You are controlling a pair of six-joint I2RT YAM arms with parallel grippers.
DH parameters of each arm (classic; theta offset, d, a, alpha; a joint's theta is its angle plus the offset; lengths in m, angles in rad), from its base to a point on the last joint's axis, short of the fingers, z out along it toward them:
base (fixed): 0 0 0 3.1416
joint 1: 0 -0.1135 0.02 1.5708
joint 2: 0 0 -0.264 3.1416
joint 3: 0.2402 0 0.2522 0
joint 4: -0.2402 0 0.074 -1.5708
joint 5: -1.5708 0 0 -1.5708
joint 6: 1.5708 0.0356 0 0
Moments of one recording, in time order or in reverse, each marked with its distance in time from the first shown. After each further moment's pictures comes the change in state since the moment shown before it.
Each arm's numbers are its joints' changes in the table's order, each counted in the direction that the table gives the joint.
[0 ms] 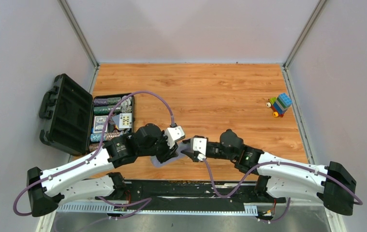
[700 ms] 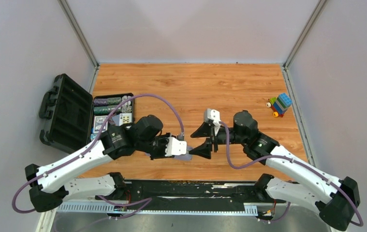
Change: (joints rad) left arm 0.003 0.046 0.225 -0.316 -0.147 0.545; right arm 0.257 -0.034 0.195 -0.261 0.420 0.529
